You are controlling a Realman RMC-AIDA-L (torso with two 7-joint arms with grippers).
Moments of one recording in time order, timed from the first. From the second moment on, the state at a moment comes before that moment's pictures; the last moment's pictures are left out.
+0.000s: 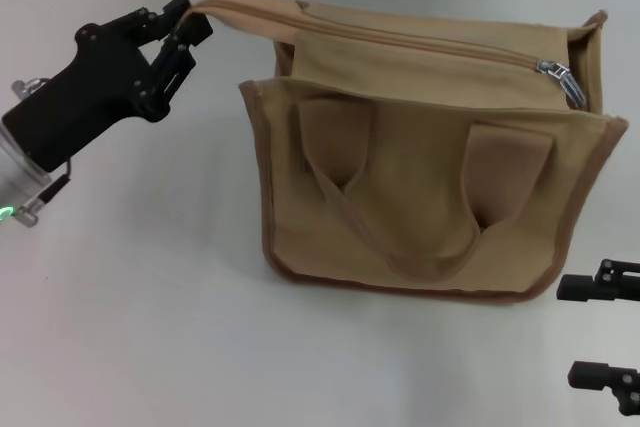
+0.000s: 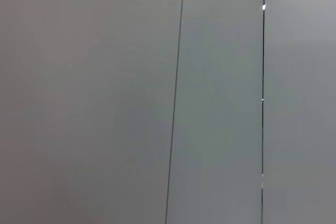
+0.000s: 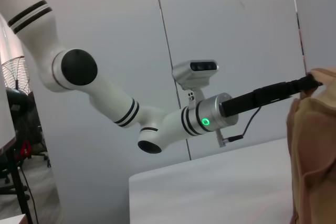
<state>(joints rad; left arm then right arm) -0.45 -2.06 0.75 0.30 1.32 1.61 -0.82 0.29 2.01 -0.60 -0.65 -2.02 -2.11 1.06</state>
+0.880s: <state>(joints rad) -0.36 -2.03 0.86 0.49 1.78 1.95 -1.12 0.35 2.06 -0.61 -0.56 -2.10 -1.98 0.99</state>
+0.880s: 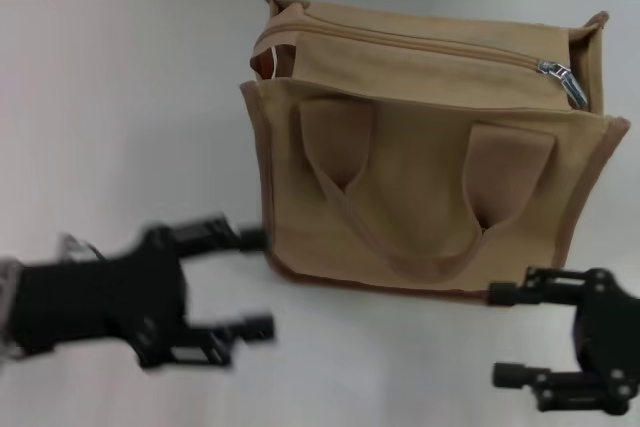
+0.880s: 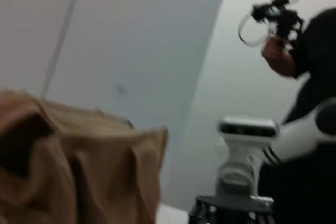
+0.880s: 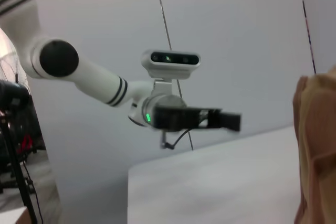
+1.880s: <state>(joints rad) -0.38 -2.06 0.86 0.44 1.94 1.84 -1.02 0.41 2.08 -0.63 -0.46 -2.16 -1.87 0.95</state>
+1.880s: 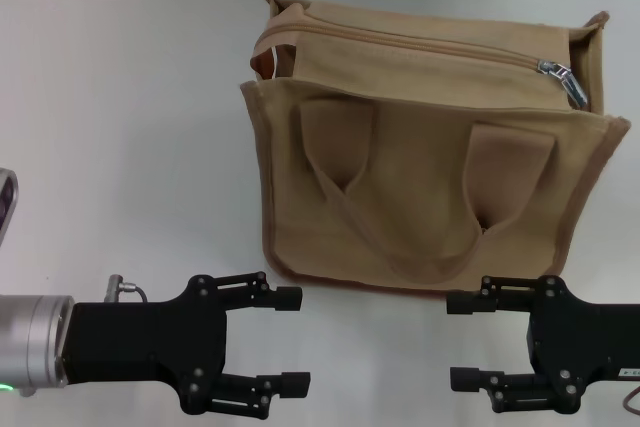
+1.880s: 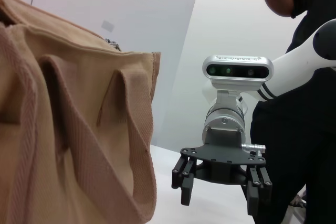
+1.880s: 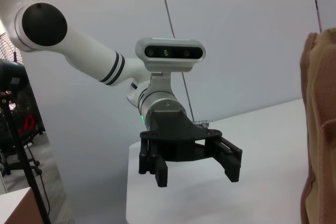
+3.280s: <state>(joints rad) -0.38 -2.06 0.85 0.44 1.94 1.85 -1.02 0.42 2.08 -0.63 -0.45 -2.15 -1.87 0.95</state>
